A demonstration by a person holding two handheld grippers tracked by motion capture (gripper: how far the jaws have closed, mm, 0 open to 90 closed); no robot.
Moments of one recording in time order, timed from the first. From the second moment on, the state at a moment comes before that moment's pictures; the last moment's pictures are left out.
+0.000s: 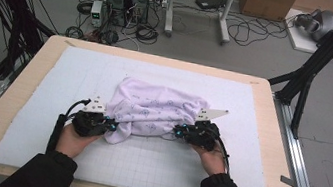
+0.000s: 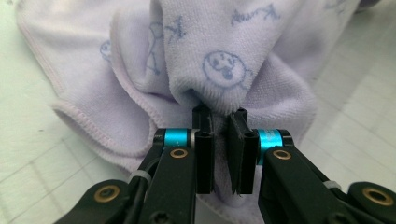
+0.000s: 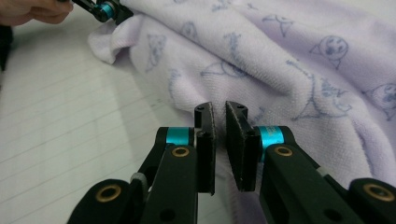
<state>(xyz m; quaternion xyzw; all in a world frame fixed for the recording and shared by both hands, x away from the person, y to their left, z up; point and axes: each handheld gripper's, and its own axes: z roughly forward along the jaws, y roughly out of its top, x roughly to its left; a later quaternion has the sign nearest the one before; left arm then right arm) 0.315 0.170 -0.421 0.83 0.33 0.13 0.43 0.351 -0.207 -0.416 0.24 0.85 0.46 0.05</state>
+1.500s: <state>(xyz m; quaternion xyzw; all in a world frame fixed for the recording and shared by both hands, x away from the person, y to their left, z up) 0.296 0.195 -0.410 0.82 0.33 0.15 0.44 0.321 -0.244 -0.382 0.23 0.85 0.47 0.09</state>
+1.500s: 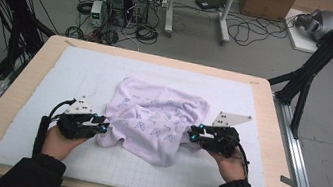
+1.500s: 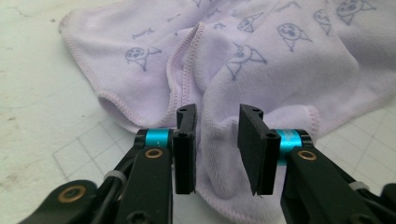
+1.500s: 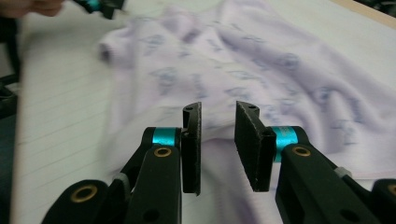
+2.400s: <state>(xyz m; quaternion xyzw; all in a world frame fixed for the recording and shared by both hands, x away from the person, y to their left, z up) 0.301 0.175 -0.435 0.86 0.31 0.12 0.39 0.311 -0.192 -0.440 0.19 0.89 0.41 0.01</state>
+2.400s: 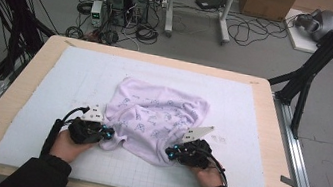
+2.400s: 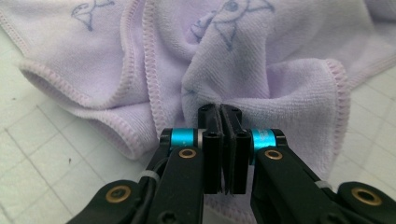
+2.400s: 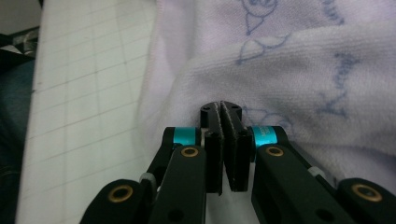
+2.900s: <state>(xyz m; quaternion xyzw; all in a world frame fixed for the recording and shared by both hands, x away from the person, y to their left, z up) 0.246 0.195 -0.402 0.85 0.28 0.13 0.43 0.259 -0.241 -0.395 0.17 0.87 0.46 0.02</state>
